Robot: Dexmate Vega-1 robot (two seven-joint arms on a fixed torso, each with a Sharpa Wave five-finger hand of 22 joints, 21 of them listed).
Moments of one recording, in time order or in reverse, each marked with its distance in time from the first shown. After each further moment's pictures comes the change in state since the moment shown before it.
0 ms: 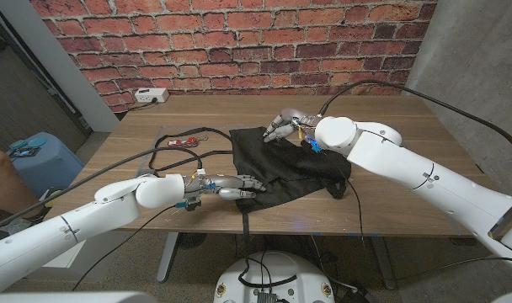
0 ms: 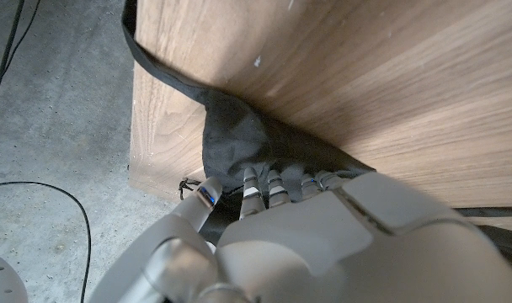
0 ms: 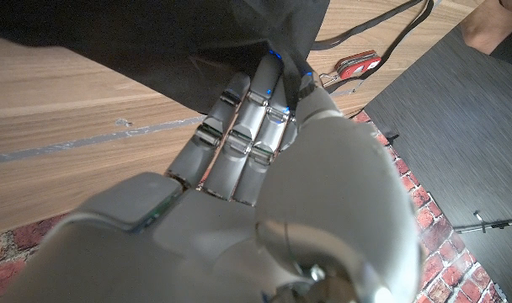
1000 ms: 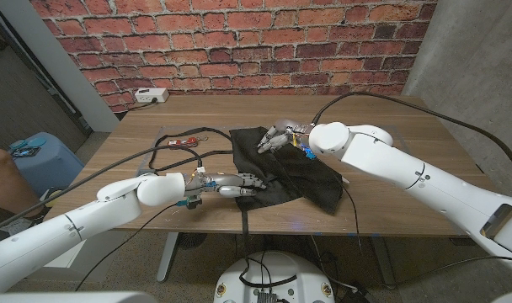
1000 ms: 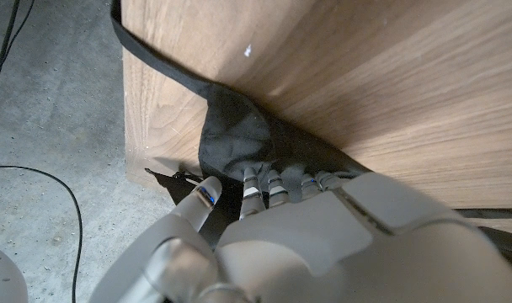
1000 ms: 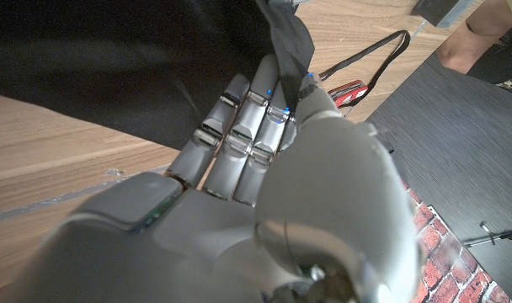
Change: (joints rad) left arm -0.022 -0.022 0.009 0.036 -0.014 -0.015 -0.004; left_hand 0.009 0.001 -0.001 -0.001 0.000 0.000 0.000 0.000 0.000 0.000 0.000 0.000 0.000 0.000 0.000 0.000 0.000 0.000 0.000 0.000 0.000; right arm 0.019 0.020 -0.038 0.063 0.082 0.018 0.019; right_hand -0.017 0.017 -0.027 0.016 -0.007 -0.009 0.007 -0.013 0.005 -0.002 0.002 -0.015 0.002 -0.001 0.002 -0.011 0.001 -0.005 0.006 0.000 0.000
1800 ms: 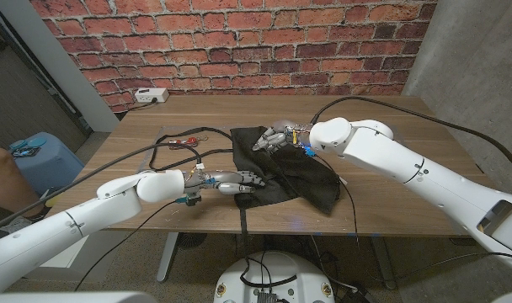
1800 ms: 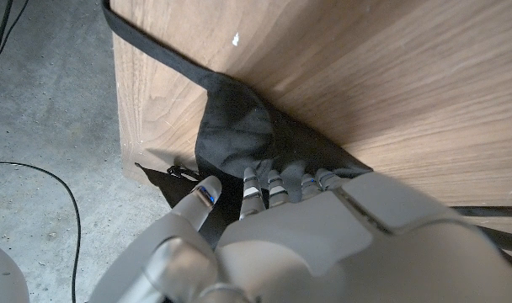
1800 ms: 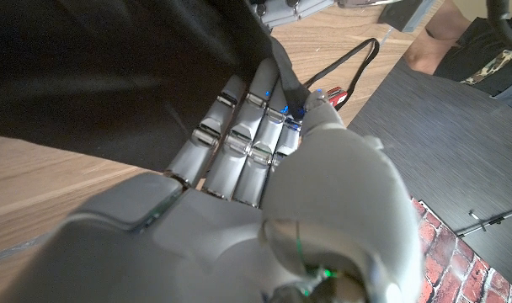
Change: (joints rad) left arm -0.018 -0.001 0.000 0.014 -0.023 0.000 -0.010; left_hand 0.005 -0.003 -0.003 -0.003 0.000 0.000 0.000 0.000 0.000 0.000 0.000 0.000 0.000 0.000 0.000 0.000 0.000 0.000 0.000 0.000 0.000; right arm 0.013 0.010 0.037 0.068 0.114 0.075 0.071; right_hand -0.172 -0.006 -0.068 0.074 -0.011 -0.123 0.059 -0.035 -0.003 -0.063 0.059 -0.062 -0.050 -0.038 0.009 -0.050 -0.034 -0.015 0.050 -0.004 -0.003
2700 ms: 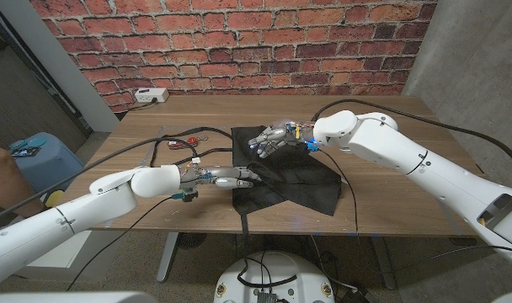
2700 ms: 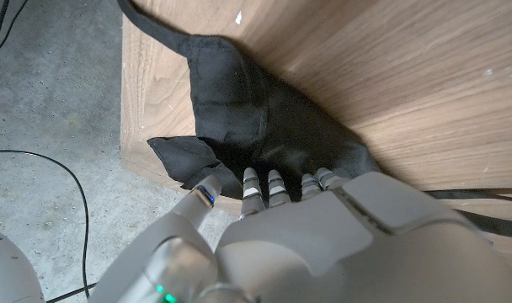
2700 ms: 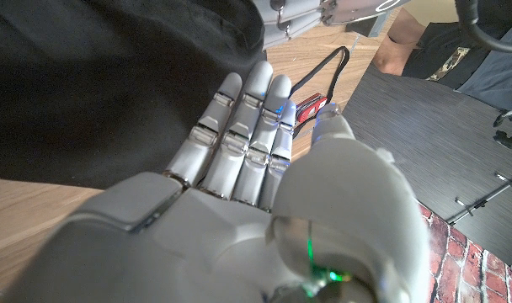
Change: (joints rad) left arm 0.026 0.052 -0.047 -0.070 -0.066 0.051 -0.012; left_hand 0.020 0.010 0.000 -0.006 0.000 -0.005 -0.005 0.000 0.000 0.000 0.000 0.000 0.000 0.000 0.000 0.000 0.000 -0.004 -0.004 0.000 0.000; right arm 0.013 -0.007 0.039 0.070 0.119 0.069 0.075; right_hand -0.108 0.012 -0.033 0.038 0.000 -0.080 0.033 -0.005 -0.011 -0.049 0.036 -0.042 -0.028 -0.028 0.036 -0.032 -0.033 -0.011 0.021 -0.011 0.000
